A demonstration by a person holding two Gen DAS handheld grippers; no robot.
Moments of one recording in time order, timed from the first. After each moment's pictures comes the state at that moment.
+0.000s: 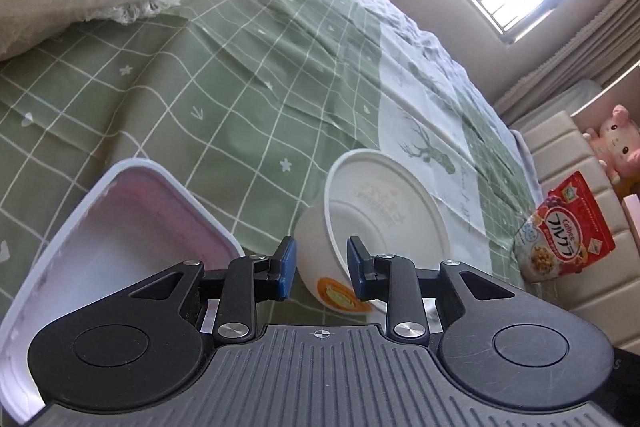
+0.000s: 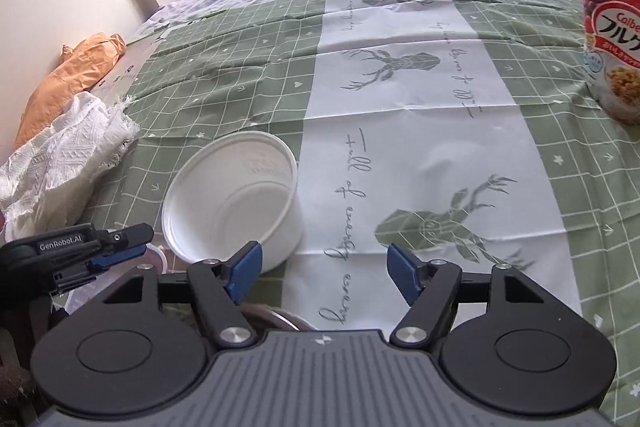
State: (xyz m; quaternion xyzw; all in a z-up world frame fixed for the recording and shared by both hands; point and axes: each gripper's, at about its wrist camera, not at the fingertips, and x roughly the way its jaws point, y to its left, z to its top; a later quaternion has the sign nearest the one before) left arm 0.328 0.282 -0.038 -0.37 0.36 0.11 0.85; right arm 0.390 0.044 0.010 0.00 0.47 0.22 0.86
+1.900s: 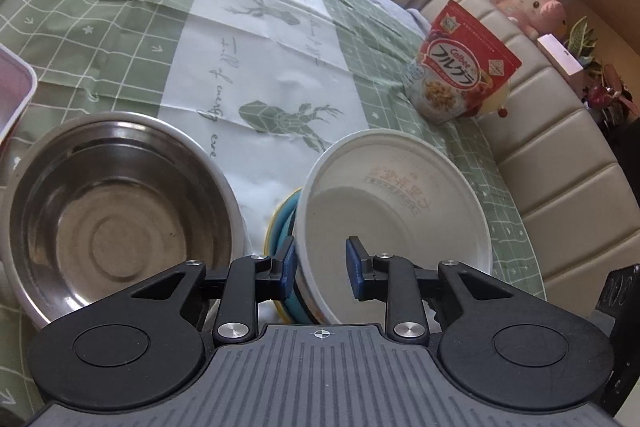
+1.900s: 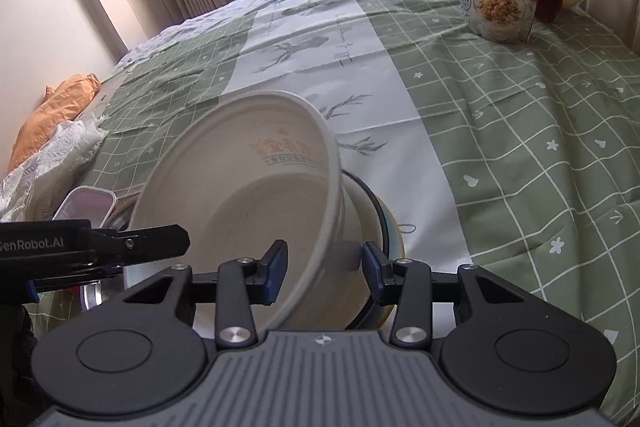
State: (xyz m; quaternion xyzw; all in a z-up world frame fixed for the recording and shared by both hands) left arm 0.268 0.054 -0.017 -0.28 0.41 -0.04 0.87; right arm 0.259 -0.147 -0.027 0.06 0.40 0.17 0.90
